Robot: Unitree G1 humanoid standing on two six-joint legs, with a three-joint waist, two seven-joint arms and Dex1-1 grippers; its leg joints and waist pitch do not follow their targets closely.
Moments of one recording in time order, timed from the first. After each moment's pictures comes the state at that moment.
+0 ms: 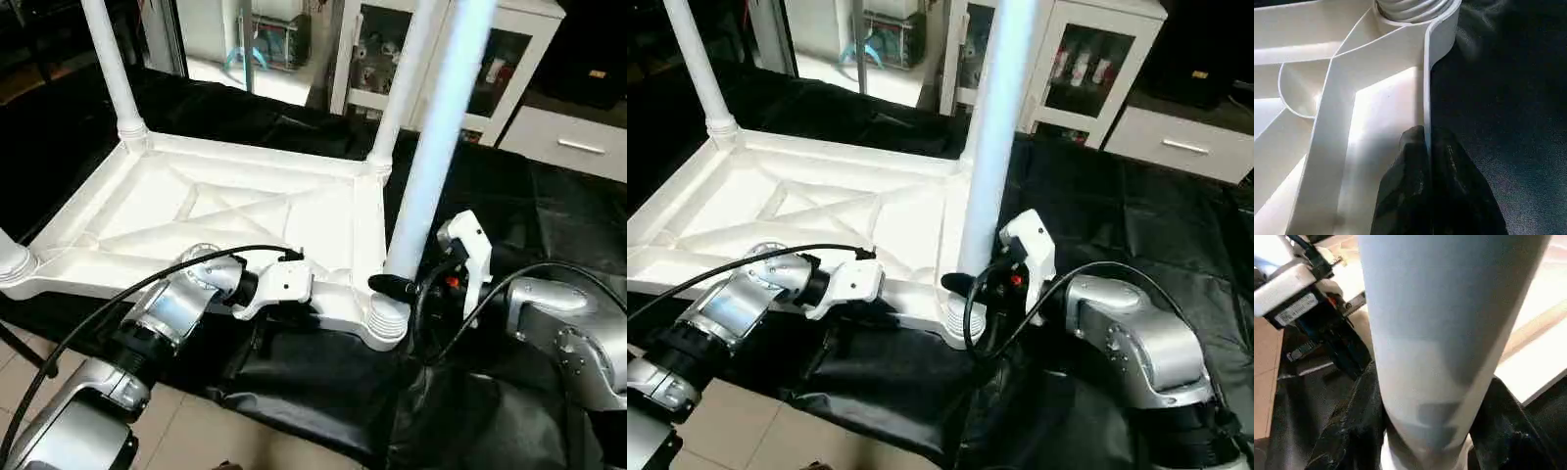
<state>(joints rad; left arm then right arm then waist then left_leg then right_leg) -0.63 0.42 -0.44 0.52 0.11 -0.06 -1.26 -0.30 -0.52 0.08 -0.15 0.50 0.76 0.77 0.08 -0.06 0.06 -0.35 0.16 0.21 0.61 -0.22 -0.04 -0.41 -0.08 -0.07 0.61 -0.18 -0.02</state>
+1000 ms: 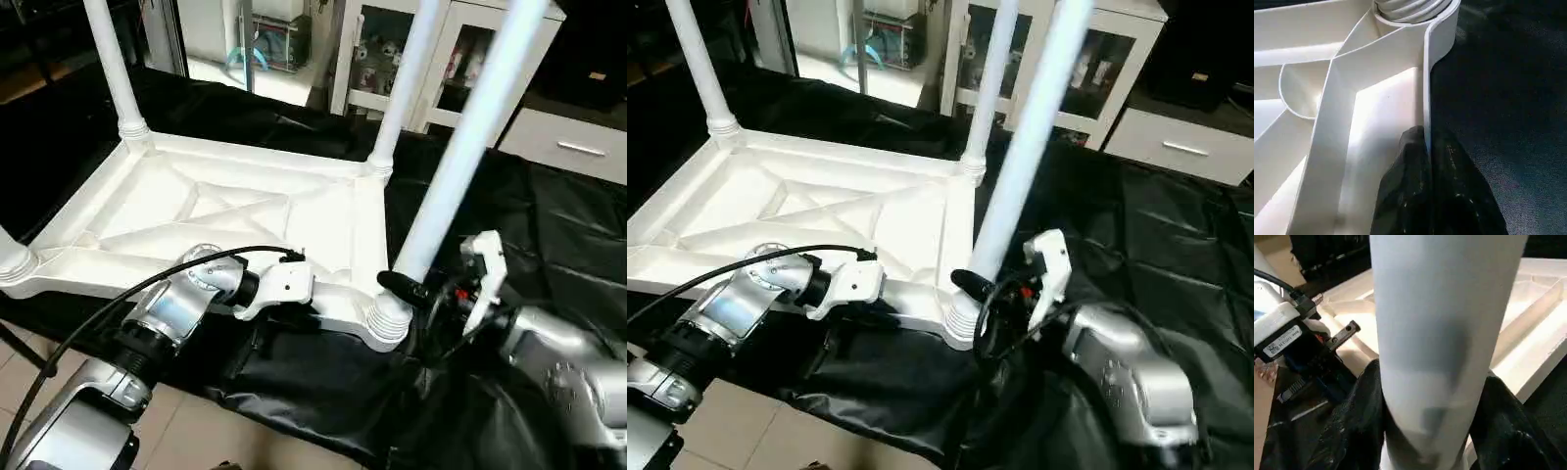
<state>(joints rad) -0.63 0.41 -0.44 0.52 0.12 -0.06 -1.26 -0.10 -0.37 -0.04 -0.12 0.54 0.53 0.72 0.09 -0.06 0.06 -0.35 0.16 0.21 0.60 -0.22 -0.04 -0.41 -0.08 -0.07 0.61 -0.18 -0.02</state>
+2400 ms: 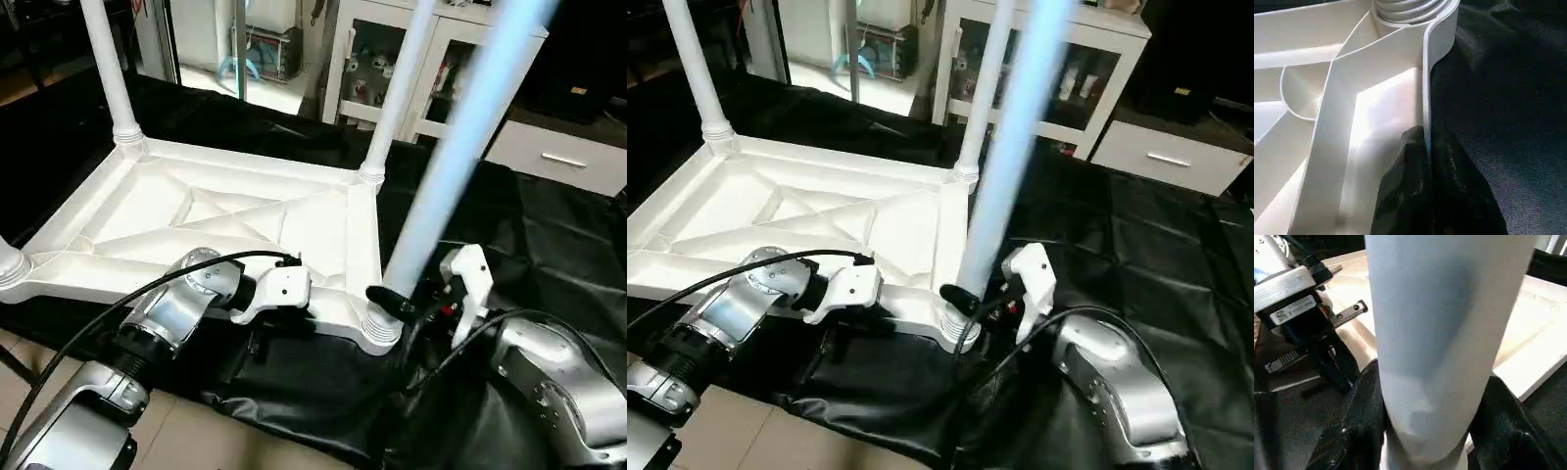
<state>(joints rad) -0.62 0.42 -0.44 0.54 0.14 -0.06 -1.25 -0.09 -0.40 0.09 -0.14 0.40 0.43 0.71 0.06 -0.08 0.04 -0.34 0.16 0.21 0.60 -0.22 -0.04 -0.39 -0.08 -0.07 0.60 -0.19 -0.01</state>
